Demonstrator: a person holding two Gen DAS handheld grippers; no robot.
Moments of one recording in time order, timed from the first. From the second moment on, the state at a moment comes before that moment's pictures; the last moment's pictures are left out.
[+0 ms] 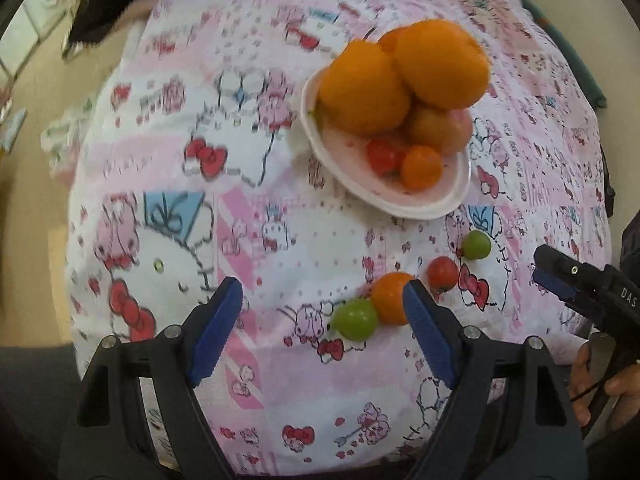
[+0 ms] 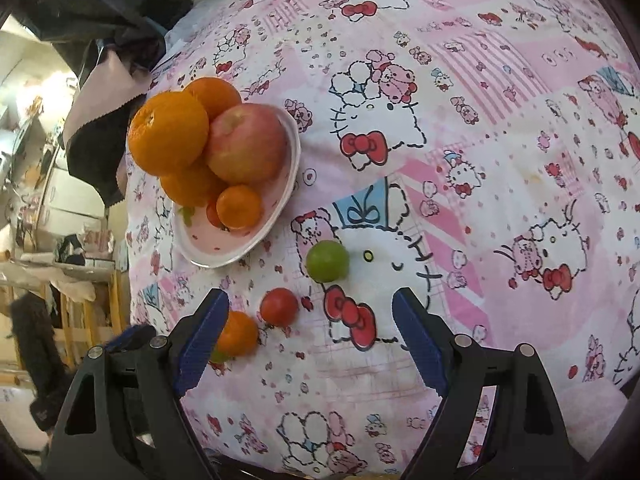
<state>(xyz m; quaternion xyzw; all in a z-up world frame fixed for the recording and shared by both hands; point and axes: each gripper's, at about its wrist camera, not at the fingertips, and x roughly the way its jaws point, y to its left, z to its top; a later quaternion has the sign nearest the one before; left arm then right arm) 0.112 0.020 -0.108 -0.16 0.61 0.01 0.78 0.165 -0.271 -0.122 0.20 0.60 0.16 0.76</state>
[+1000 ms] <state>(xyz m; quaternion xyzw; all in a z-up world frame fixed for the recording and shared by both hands) 0.113 -0.032 -0.140 -0.07 0.65 -0.05 0.76 0.179 -0.250 -0.141 0.13 0.63 0.14 0.75</state>
